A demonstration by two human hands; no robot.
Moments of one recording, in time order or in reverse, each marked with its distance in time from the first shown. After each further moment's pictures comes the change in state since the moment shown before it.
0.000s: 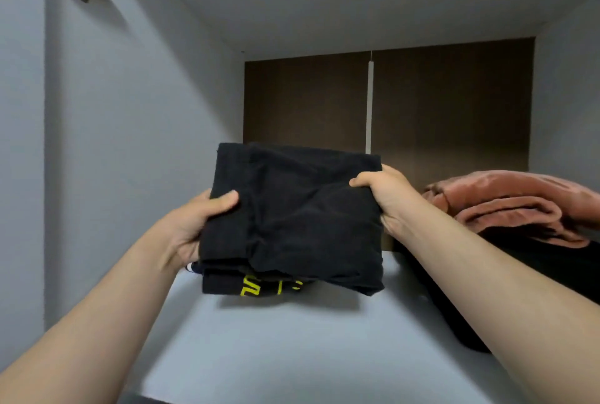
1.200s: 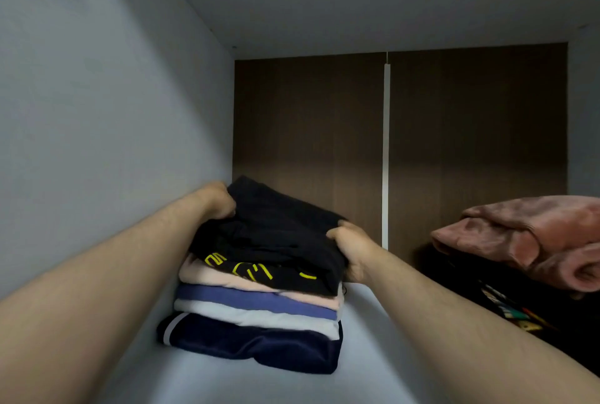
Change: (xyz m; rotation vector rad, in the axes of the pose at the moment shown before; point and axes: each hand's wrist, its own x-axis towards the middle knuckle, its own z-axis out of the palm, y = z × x) left_hand 0.216 0.038 -0.071 1.594 0.384 -0.092; right_hand 0.126 0.120 0.051 -0.159 0.074 0.303
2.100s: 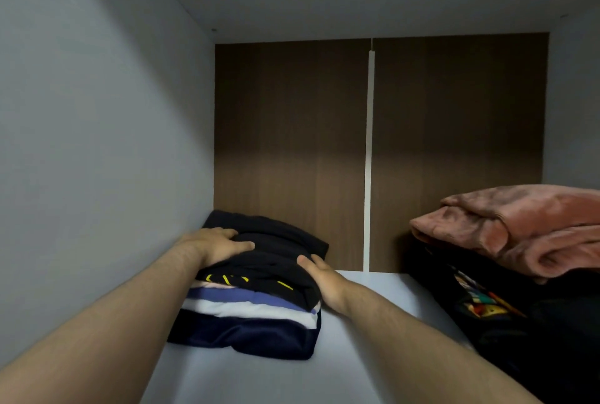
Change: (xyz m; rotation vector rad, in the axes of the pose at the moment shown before) left_hand -0.019 -0.022 0.083 0.139 -0.300 0.090; right_hand 0.003 0.078 -0.033 -0.626 -0.149 -0.002
